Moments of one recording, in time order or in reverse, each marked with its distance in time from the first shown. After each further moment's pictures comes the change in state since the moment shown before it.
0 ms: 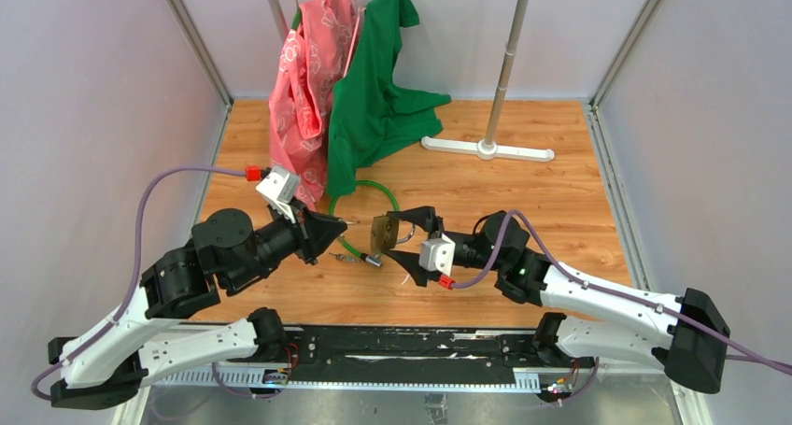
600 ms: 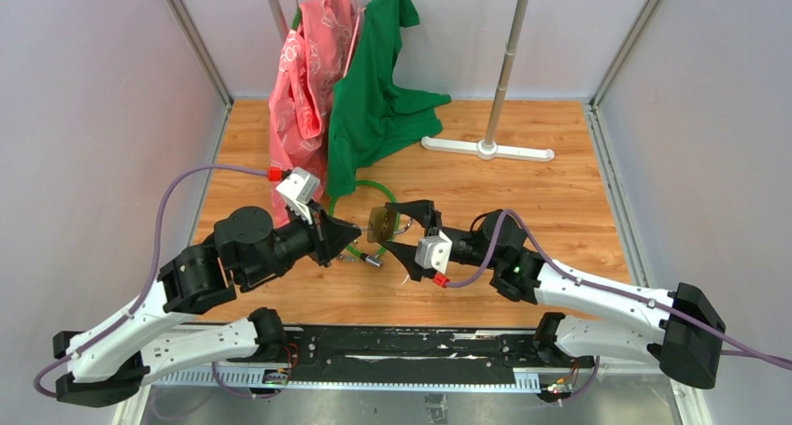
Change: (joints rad) left arm 0.000 0.034 -0.049 0.061 0.077 -0.043; right arm 0.000 0.043 0.010 0.074 0.040 -0.044
